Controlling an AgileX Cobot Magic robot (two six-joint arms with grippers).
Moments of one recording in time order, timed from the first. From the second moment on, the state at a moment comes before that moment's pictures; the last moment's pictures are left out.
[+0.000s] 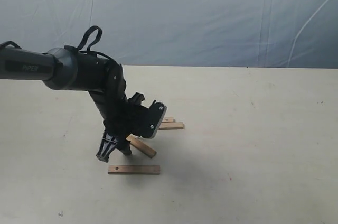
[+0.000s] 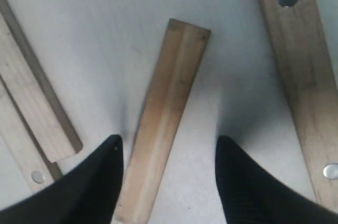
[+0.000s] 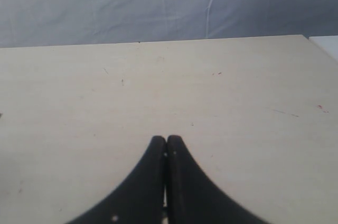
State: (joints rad) left arm -0.49 2.13 -1.42 -0.12 0.69 1.57; right arm 0.03 0.00 0.00 -0.06 0.32 0.11
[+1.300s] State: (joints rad) left arm -0.49 2.25 -1.64 -0.15 0.95 1.15; right arm 0.03 0.00 0.00 -0.06 0.32 0.11
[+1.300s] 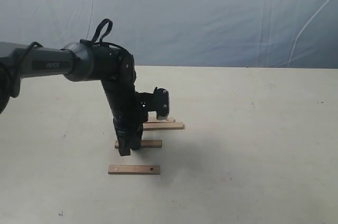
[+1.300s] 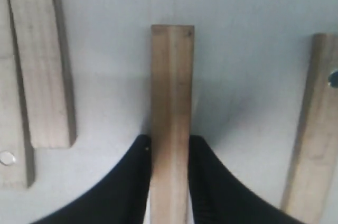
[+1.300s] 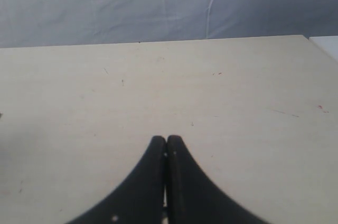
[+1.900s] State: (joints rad) left arm -0.40 1.82 -1.11 -0.19 0.82 0.02; right arm 0.03 0.00 0.00 -0.06 0.32 0.11
